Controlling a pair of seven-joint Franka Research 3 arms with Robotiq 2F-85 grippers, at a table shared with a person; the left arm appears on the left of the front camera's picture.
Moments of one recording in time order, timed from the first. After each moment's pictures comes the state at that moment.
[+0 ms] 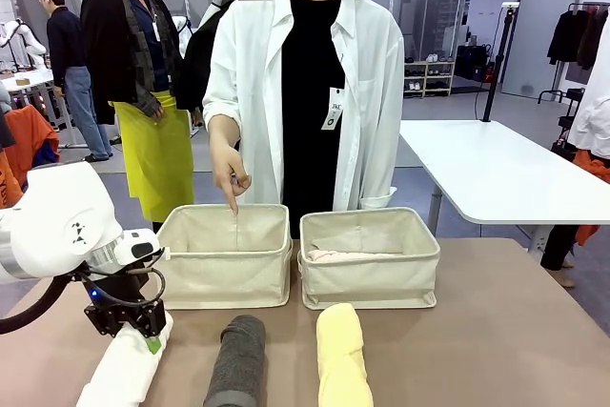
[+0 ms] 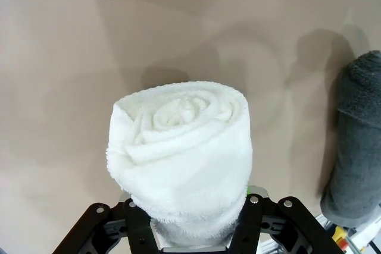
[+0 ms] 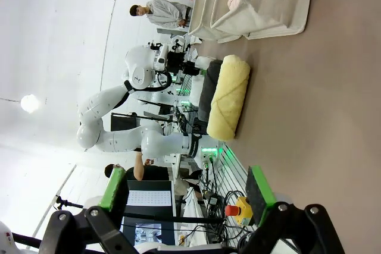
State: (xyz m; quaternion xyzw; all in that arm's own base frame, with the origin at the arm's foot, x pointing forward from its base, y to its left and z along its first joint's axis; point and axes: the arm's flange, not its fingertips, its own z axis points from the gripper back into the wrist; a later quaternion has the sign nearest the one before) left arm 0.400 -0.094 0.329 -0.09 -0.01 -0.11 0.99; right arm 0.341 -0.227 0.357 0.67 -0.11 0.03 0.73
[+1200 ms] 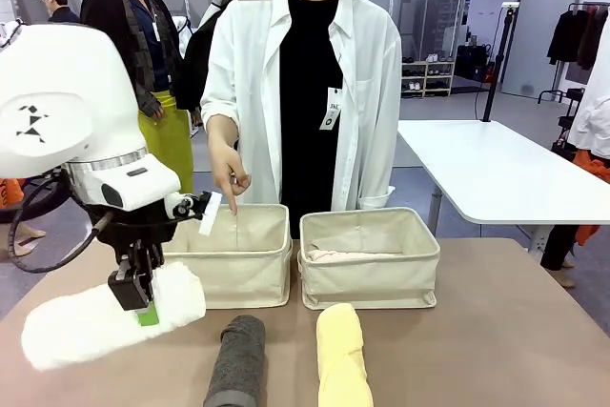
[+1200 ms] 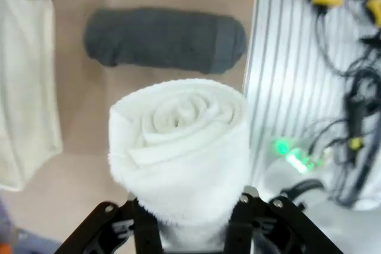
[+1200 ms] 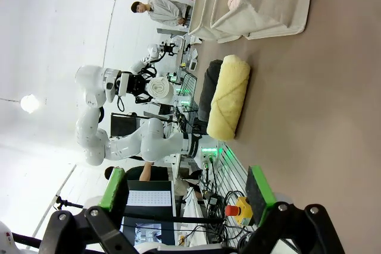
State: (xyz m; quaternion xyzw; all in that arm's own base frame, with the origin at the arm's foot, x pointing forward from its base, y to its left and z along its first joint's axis) left arm 0.299 -0.198 0.505 -0.02 -0.03 -0.68 0.73; right arm 0.341 -0.227 0.357 0.67 -0.11 0.03 0.73
